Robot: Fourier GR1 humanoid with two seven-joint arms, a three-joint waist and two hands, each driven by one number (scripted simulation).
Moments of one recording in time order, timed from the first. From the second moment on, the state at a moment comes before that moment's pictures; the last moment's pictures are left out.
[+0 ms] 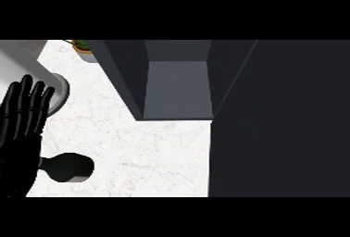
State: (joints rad) left arm 0.02 0.13 0.00 -2.10 0.00 0.00 0.01; right arm 0.00 -0.09 -0.03 -2.10 0.01 -0.03 0.03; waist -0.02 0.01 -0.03
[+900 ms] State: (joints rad) left arm 0.03 0.18 -0.11 -2.30 0.44 -0.13 0.44; right arm 0.27 -0.13 0.25 -2.45 -0.12 0.14 0.20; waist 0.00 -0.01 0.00
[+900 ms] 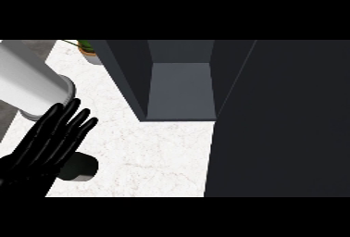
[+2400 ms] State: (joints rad) left arm -0.05 0.25 -0.11 -2.39 0.40 0.13 0.74; right arm 0.27 -0.15 0.34 -2.51 -0.07 0.06 0.32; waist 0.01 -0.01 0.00
